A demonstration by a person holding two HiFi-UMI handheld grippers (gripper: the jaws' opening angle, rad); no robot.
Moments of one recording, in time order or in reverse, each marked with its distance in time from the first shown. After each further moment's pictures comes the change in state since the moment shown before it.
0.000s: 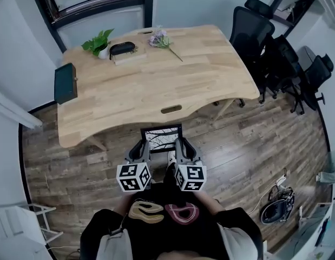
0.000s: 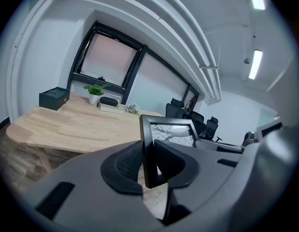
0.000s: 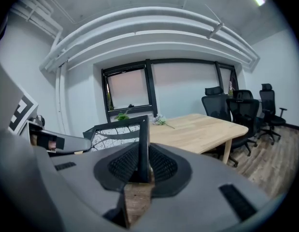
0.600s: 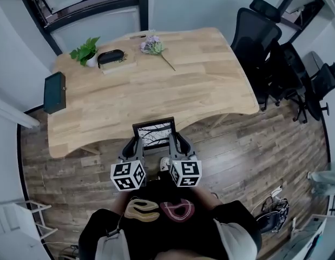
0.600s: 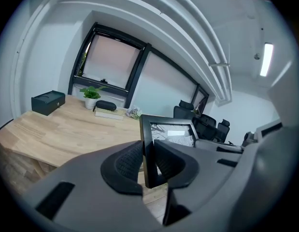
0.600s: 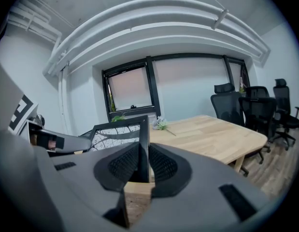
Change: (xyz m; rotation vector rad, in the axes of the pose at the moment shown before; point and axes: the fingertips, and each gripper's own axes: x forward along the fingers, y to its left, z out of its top) left arm 0.115 -0.029 0.052 -0.018 -0.034 0.105; right arm 0.101 -0.087 0.051 -0.014 0.006 0.111
